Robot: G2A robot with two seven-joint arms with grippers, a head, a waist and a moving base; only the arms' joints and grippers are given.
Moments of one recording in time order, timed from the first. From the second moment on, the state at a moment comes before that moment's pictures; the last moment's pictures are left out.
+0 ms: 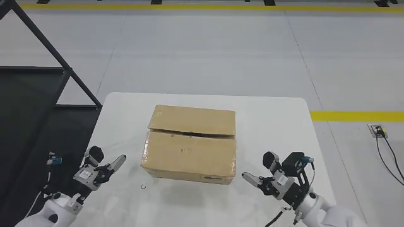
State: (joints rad) left arm 1.57 -1.12 -1.85 -1.91 0.68 -0.42 -0.34; right arm -1.48 -1.15 1.49 -1.99 -0.76 -0.41 0.40
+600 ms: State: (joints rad) left arm 1.41 -1.11 -1.80 -1.83 0.51 -0.27 -0.56; right arm -1.30 -1.15 1.41 -1.82 -0.40 -0.53 0.52
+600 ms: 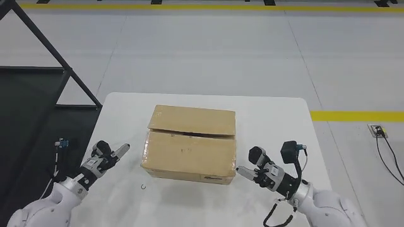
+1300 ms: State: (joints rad) left arm 1.33 -1.11 -1.59 -1.68 0.79 -0.22 -0.54; right arm -1.15 -1.15 1.34 -1.67 -0.23 -0.58 0.62
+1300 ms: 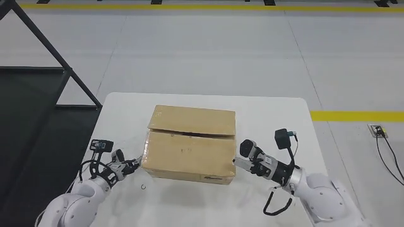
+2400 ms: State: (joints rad) left arm 1.38 -1.11 -1.70 -1.73 0.58 -0.16 -0.40; right arm -0.97 -1.14 1.30 -1.51 -0.02 -0.54 0.82
